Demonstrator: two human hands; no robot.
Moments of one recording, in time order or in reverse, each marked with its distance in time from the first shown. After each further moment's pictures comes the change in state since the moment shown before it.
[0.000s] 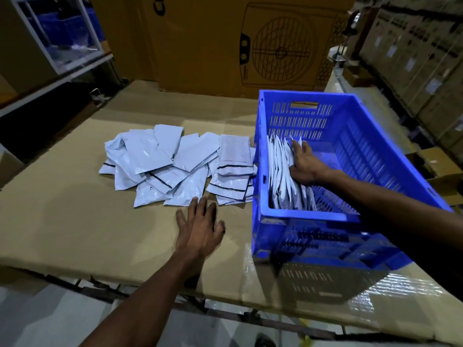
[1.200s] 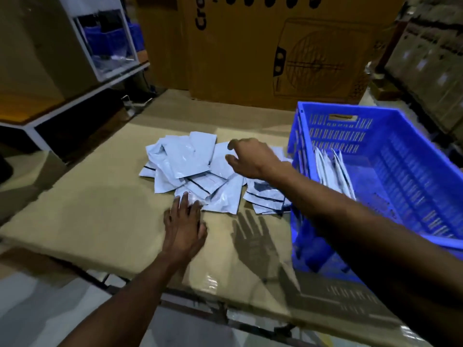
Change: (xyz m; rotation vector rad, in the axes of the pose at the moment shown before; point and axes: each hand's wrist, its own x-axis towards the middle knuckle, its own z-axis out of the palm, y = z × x) left_hand -0.005 -0.134 -0.030 0.064 0.144 -0.046; right_hand 0.002 -0.246 0.013 -0.178 0.306 -0.477
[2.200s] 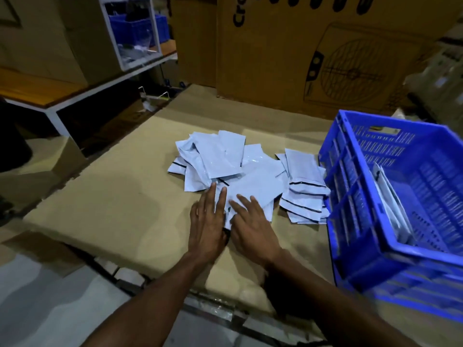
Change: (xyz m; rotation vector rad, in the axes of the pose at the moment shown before) left_hand 0.007 -0.028 -0.007 -0.162 0.150 0.068; right_hand -0.070 -0.086 0.168 -0.027 0.291 -0.334
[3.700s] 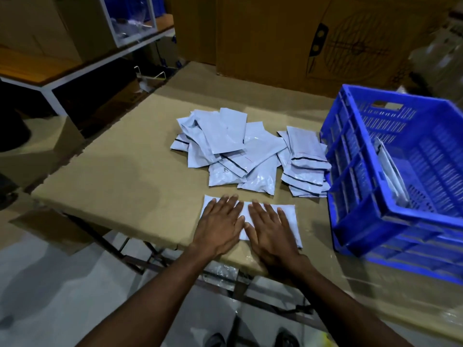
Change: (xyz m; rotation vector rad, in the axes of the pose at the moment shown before) left_hand -0.052 0.009 0.010 0.105 -0.235 0.158; right_hand -0.079 -0.029 -0.008 0.037 -0.405 0.472
